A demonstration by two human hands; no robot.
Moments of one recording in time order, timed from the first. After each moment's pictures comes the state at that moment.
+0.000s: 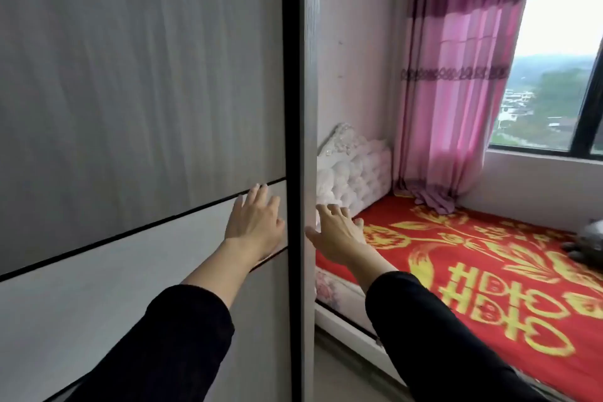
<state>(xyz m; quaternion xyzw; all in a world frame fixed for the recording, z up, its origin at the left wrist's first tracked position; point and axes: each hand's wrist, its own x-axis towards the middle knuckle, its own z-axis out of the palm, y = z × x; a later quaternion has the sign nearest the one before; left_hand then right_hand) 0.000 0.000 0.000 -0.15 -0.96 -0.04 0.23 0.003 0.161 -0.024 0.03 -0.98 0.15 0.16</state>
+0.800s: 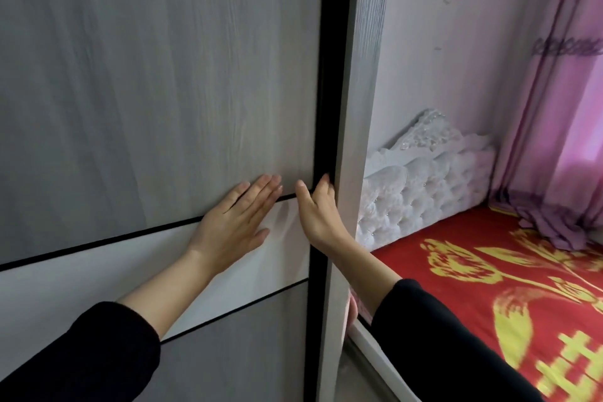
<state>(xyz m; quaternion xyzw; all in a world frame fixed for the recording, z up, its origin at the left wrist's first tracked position) -0.140 -0.036 -0.042 -0.09 -0.79 0.44 0.42 -0.179 0.129 -0.014 0.17 -0.81 0.55 0.08</state>
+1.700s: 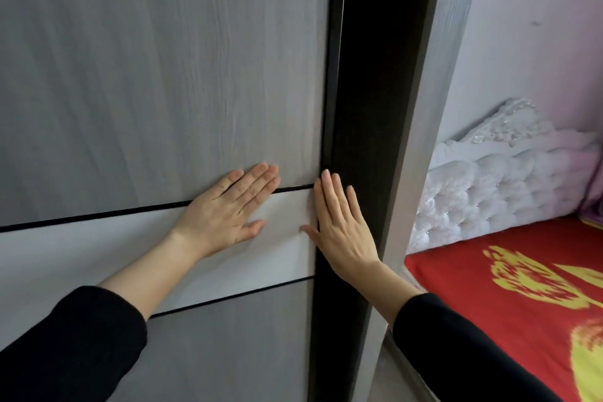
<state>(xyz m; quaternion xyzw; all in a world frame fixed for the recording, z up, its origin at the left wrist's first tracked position) -0.086 -0.109 -0.042 -0.07 -0.76 0.47 0.43 -0.171 0.107 -0.078 0.38 -0.84 0.05 0.38</state>
